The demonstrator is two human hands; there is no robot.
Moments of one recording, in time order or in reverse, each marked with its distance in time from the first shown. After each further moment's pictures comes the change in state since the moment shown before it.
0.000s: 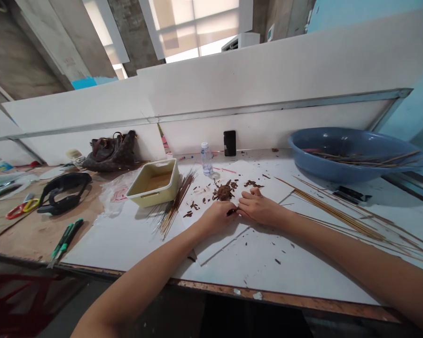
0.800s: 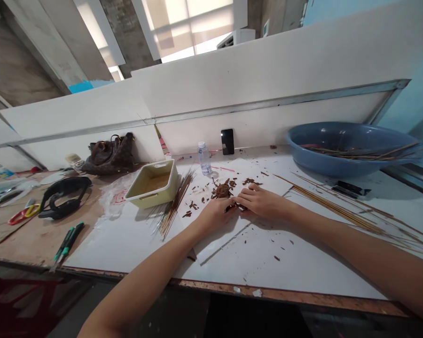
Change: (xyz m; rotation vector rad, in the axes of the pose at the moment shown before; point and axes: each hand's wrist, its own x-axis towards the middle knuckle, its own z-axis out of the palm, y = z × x) left_hand 0.003 0.006 -0.009 0.011 0.002 -0.047; right_hand -0.009 0.018 -0.011 0.078 -0.046 -0.058
